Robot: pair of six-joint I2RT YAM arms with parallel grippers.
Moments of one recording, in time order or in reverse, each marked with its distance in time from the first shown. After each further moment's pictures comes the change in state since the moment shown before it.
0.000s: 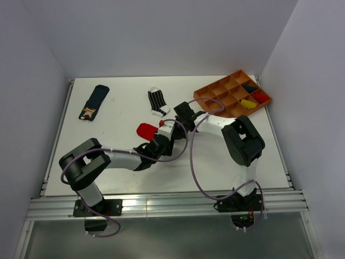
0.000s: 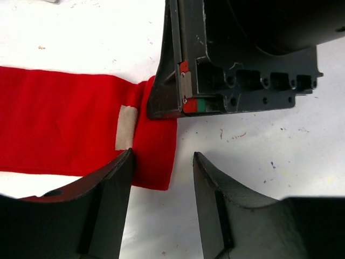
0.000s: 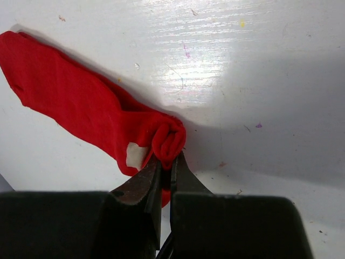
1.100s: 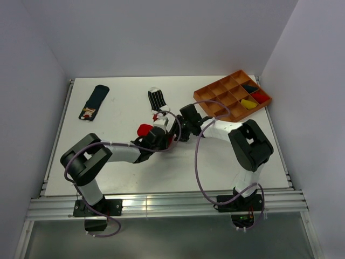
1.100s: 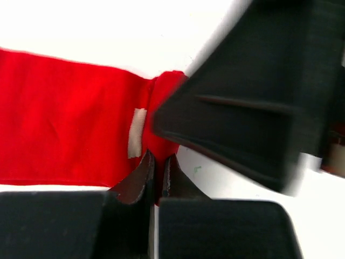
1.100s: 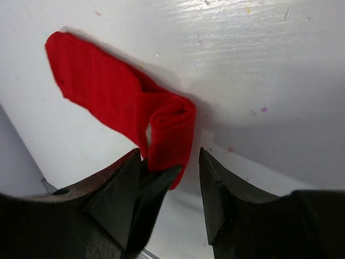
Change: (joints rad) left arm 0.103 0.053 0.068 -0.094 0.155 -0.162; right arm -0.025 -0.091 -0.141 0.169 -0.053 0.047
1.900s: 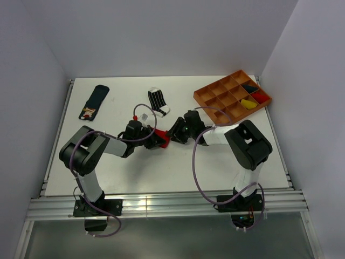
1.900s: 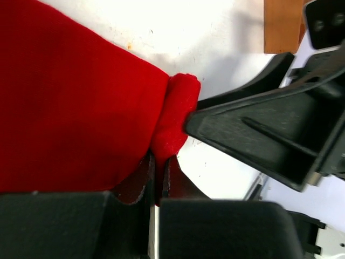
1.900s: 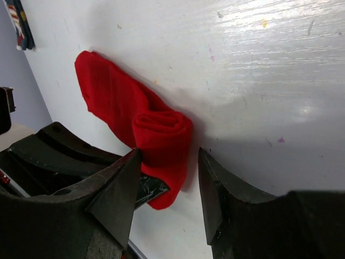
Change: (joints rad) left arm 0.333 0.067 -0.130 0.266 0.646 -0.460; right arm -0.011 -0.003 -0.202 0.418 -0.053 0.106
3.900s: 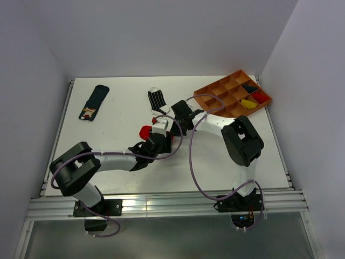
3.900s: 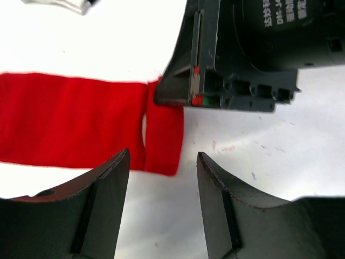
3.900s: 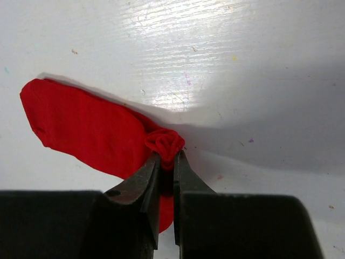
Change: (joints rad) left arm -0.417 -0.230 0.039 -0.222 -0.815 0.486; right arm 0.060 0.096 0.386 -0.602 0.244 -0.164
